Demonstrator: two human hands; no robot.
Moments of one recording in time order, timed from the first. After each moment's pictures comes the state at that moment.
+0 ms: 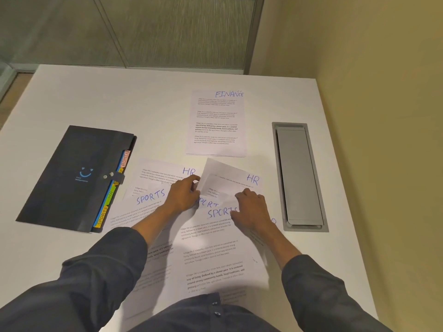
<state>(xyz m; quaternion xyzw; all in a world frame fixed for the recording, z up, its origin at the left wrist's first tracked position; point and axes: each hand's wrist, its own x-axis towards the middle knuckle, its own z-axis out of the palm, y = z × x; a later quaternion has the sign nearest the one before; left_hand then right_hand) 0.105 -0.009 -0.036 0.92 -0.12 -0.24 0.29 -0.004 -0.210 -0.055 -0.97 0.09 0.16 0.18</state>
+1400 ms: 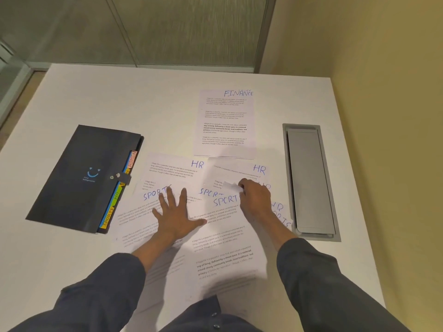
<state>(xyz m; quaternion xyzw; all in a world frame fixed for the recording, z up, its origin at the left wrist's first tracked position) 0.061 0.025 -0.064 0.94 -0.04 -0.33 0.07 0.042 -0.212 -0.058 -0.96 0.14 0.06 0.23</state>
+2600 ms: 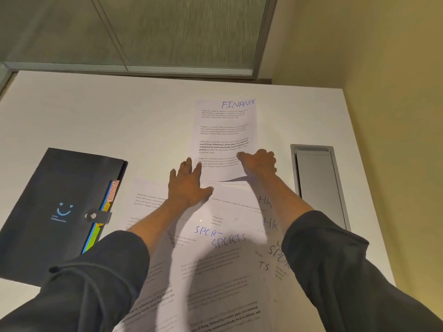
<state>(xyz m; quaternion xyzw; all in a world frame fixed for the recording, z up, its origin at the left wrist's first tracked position) 0.242 -0.053 -0.081 0.97 -0.18 -0.17 0.05 0.242 -0.267 -0.051 -0.84 0.40 0.15 0.34</state>
